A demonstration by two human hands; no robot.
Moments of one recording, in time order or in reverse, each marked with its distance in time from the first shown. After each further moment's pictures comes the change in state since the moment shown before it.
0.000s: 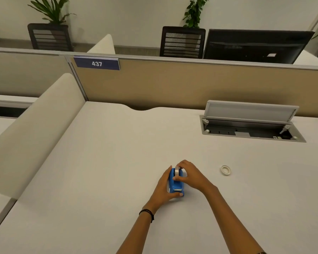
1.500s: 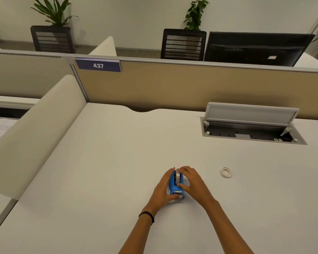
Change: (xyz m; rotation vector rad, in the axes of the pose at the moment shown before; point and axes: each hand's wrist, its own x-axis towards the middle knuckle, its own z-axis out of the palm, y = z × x) left_hand 0.005 -0.011 0.002 0.048 0.040 0.095; right_hand -0.021 0.017 0.020 -0.142 0.211 -0.143
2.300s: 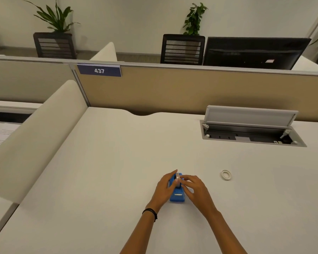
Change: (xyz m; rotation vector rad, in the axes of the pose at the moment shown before) left_hand 0.006 0.029 -0.003 -0.100 0.079 -0.093; right_hand -0.021 0.002 0.006 0.031 0.180 -0.056
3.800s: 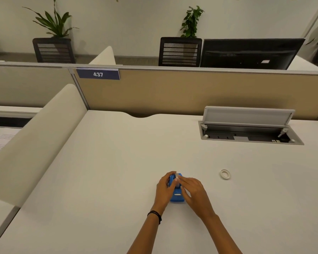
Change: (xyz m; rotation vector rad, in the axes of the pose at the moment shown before) left_hand -0.001 0.001 0.011 -0.181 0.166 0.040; right_hand -0.008 -0.013 0.003 -0.231 0.136 -0.182
